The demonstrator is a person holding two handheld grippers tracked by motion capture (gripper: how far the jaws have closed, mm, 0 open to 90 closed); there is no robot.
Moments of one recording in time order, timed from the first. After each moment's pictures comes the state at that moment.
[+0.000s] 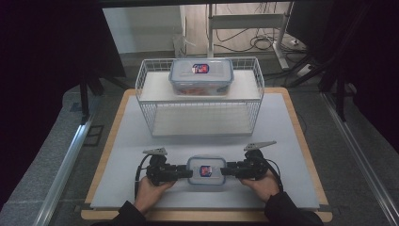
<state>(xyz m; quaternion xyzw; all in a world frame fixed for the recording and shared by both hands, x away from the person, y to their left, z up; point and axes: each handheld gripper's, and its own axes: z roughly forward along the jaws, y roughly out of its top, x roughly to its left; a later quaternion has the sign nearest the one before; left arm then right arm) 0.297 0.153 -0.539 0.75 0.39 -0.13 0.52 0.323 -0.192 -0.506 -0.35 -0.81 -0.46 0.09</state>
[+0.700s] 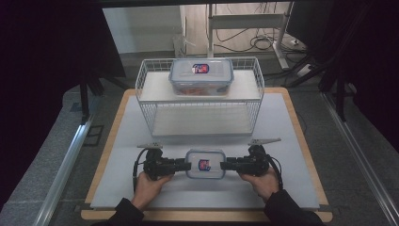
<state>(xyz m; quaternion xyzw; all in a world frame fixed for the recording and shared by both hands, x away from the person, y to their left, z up) 0.303 0.161 -0.514 0.73 0.39 -0.12 0.55 0.327 -0.194 -0.493 -0.37 -0.77 -0.51 0.12</state>
